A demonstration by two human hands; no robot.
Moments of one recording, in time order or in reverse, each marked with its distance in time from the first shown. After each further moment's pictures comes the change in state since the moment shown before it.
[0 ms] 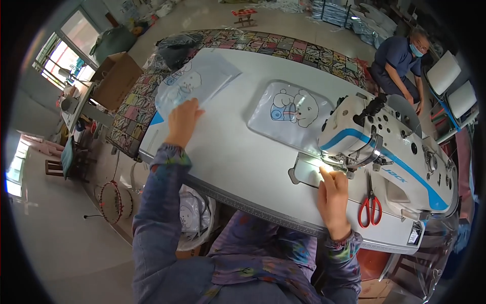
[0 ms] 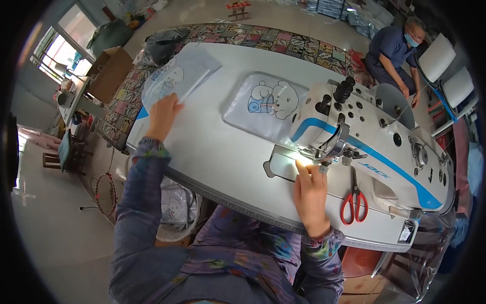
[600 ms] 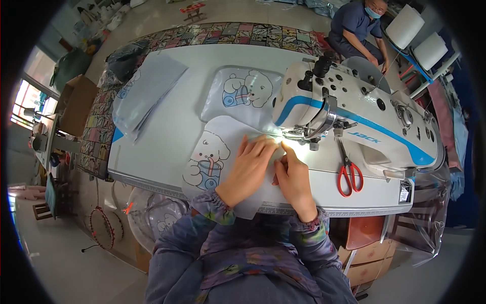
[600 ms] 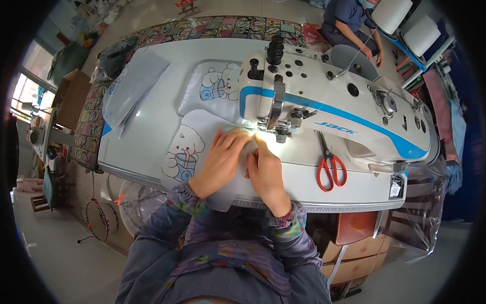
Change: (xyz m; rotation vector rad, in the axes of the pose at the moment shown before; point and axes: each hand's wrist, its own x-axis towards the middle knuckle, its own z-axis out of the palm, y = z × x) left_hand -0.095 0.262 -0.002 -0.758 -0.263 0.427; right_hand 0.006 -0.033 0.015 0.617 -0.127 0.553
